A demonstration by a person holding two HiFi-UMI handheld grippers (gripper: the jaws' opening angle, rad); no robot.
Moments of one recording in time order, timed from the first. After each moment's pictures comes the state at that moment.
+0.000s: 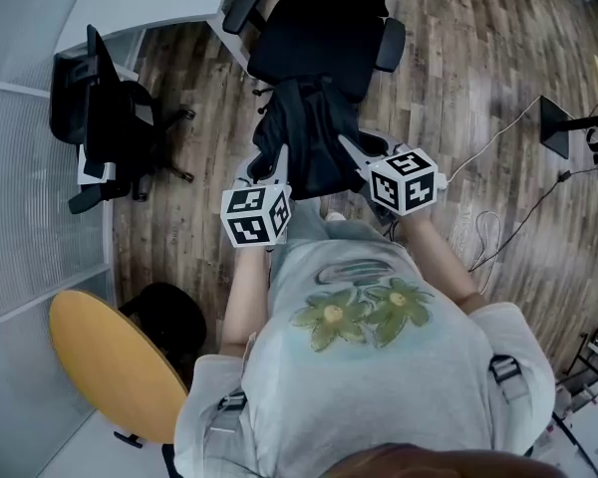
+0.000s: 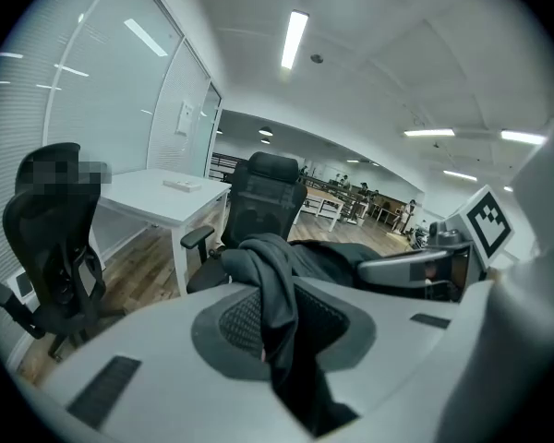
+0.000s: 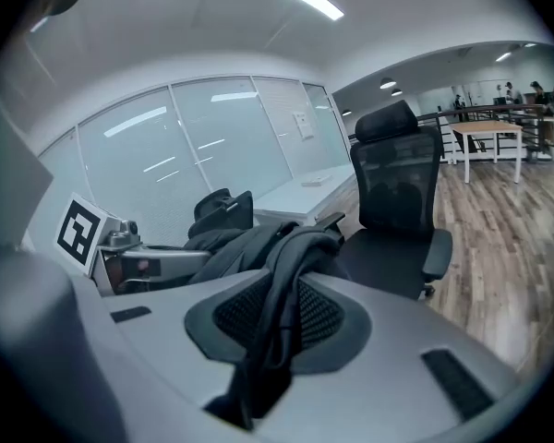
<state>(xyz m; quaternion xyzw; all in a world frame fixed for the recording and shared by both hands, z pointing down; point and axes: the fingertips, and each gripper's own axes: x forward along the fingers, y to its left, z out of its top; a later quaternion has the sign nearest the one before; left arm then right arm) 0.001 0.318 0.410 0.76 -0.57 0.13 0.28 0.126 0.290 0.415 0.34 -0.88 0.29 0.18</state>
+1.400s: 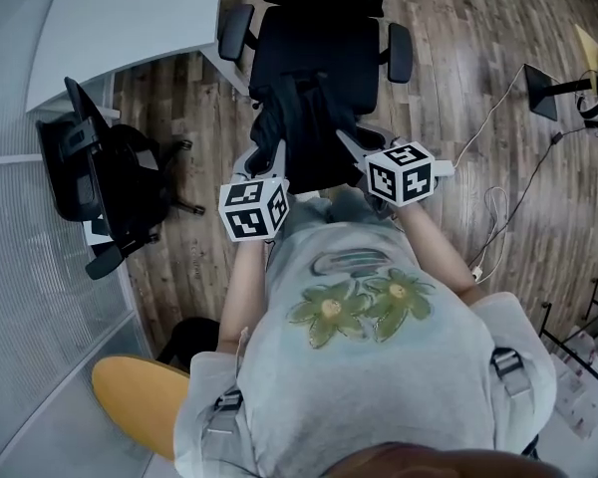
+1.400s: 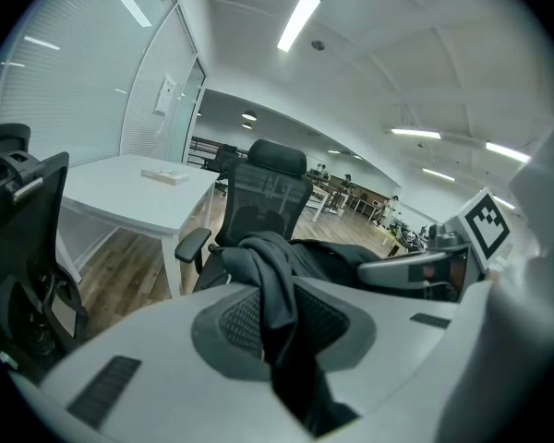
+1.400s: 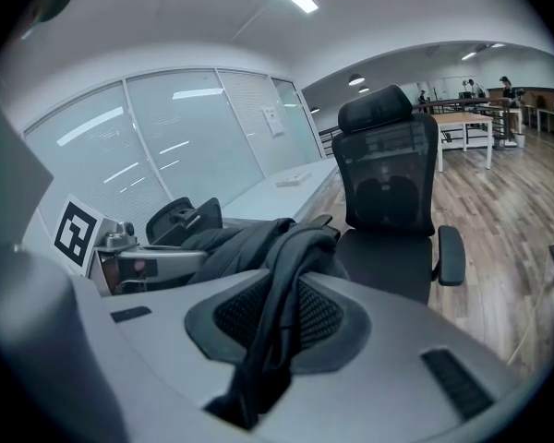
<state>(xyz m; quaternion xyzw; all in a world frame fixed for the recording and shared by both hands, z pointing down) -0.109 0.181 0.433 0.80 -0.49 0.16 0.30 0.022 0.175 0.436 0.43 -0.82 0.32 0.18</state>
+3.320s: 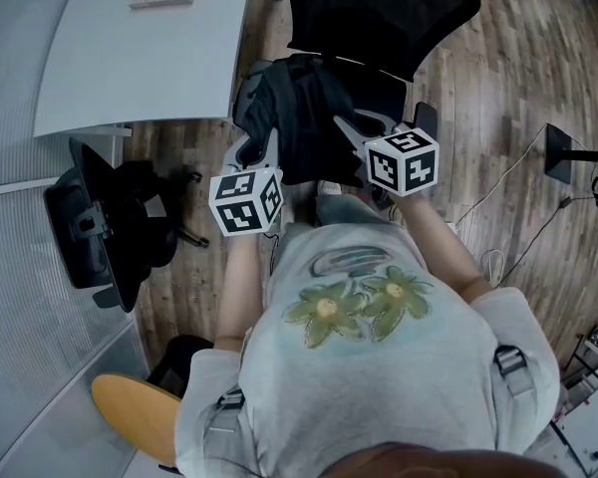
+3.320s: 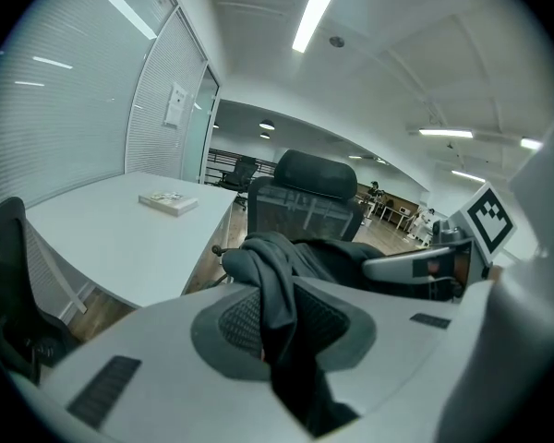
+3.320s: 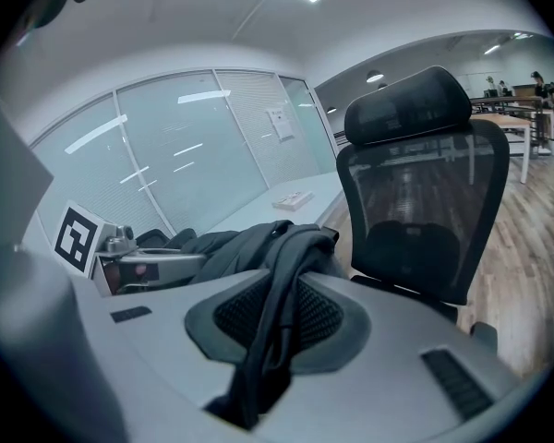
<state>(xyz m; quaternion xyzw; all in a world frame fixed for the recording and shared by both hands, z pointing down) -0.115 -0.091 0.413 0.77 -0.55 0.15 0.28 0.019 -0.115 0.417 0.38 -0.86 0.31 0.17</state>
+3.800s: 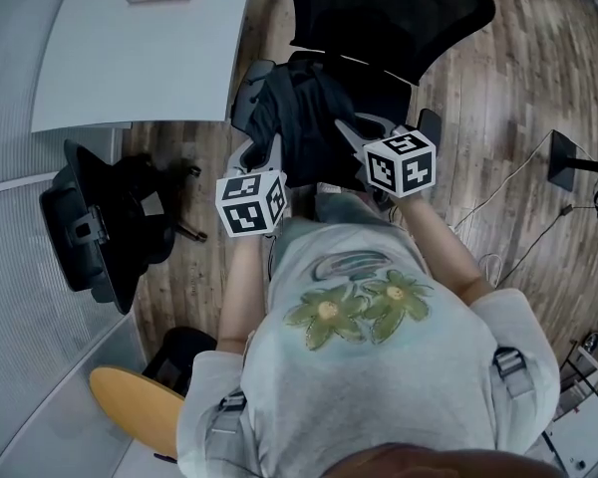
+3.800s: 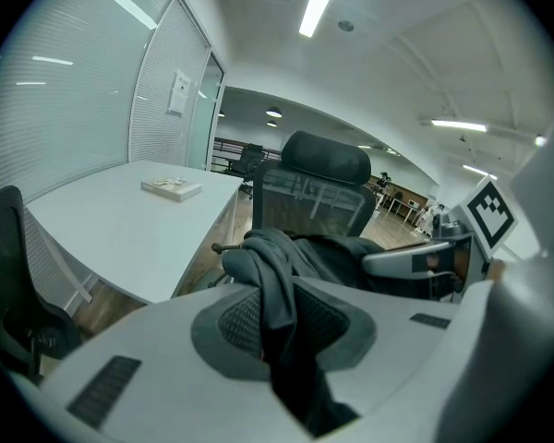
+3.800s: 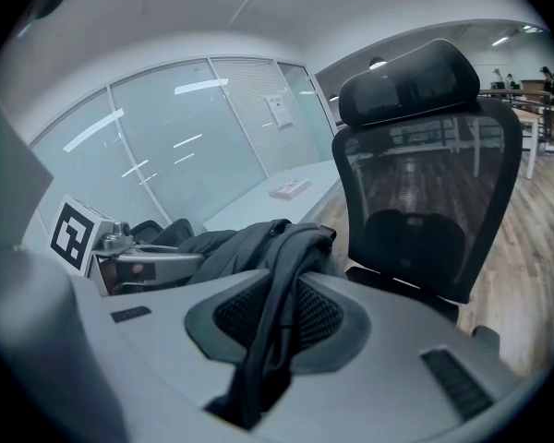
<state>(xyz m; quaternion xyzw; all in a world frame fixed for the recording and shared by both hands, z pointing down) -0.108 -0.107 0.449 0.75 -0.56 0.18 0.31 0.026 -0.139 0.454 0.36 -0.85 0.33 0.20</state>
